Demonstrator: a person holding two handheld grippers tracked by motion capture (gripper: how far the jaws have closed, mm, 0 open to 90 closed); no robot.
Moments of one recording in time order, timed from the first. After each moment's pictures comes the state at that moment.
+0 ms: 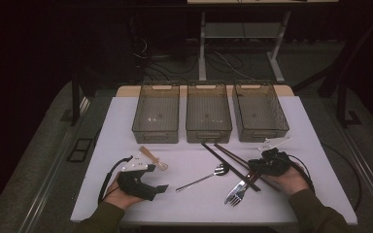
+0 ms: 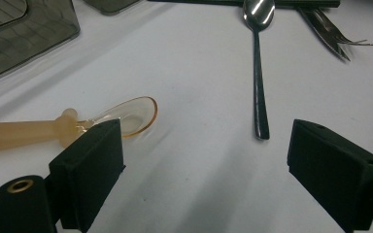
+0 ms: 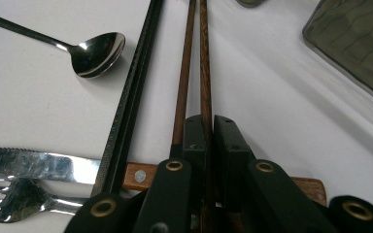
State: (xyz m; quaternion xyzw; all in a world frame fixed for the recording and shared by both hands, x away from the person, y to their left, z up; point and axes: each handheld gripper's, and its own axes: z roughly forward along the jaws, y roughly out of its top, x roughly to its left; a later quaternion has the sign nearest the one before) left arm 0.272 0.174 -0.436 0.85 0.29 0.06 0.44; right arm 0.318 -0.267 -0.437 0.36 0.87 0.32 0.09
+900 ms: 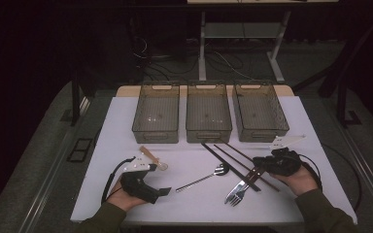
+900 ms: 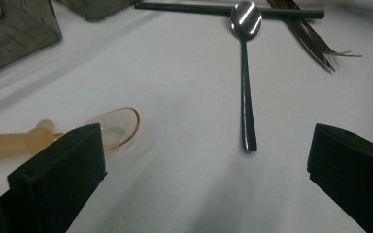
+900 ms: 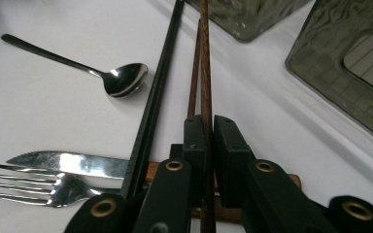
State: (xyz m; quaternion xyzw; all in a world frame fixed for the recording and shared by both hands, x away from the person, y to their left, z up) left arm 0.272 0.168 -0.439 0.84 0.28 0.05 0.46; right arm 0.305 -0.282 -0.412 0.35 0.86 0.37 0.09
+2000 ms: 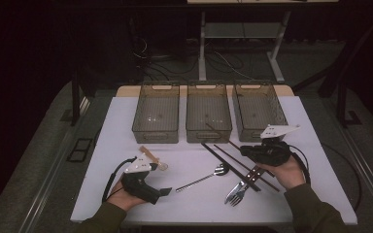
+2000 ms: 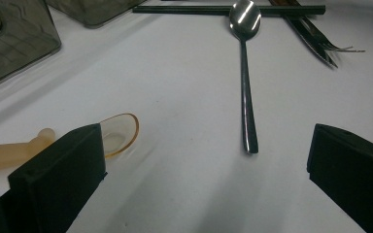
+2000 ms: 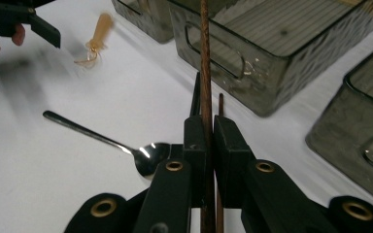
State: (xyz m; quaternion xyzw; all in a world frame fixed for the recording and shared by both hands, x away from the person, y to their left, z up) left arm 0.272 0.165 -0.439 0.85 0.27 0.06 0.45; right arm 0.319 -0.248 -0.385 0.35 0.83 0.44 0.09
